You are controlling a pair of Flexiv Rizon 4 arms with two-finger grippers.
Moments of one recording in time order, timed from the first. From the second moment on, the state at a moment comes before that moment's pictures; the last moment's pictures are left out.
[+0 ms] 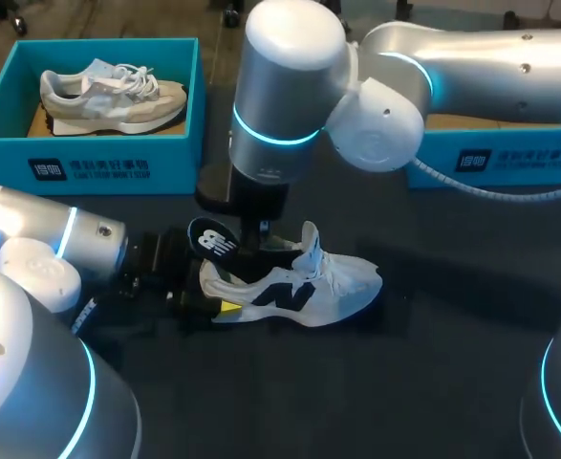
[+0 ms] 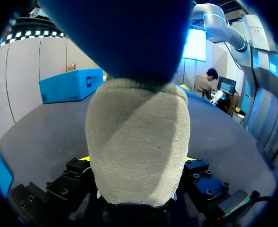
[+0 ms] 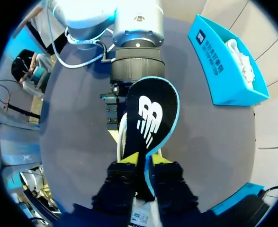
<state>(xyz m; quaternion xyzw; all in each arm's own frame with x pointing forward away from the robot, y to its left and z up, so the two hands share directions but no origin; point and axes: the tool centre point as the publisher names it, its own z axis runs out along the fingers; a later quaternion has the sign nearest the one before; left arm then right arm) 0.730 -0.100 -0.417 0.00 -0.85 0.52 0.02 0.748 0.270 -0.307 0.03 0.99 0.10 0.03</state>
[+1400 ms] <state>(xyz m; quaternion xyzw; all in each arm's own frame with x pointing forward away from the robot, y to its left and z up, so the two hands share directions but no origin) 0.730 -0.100 -0.417 0.00 -0.85 0.52 0.02 0.742 0.274 -0.278 0.16 0.94 0.27 -0.11</state>
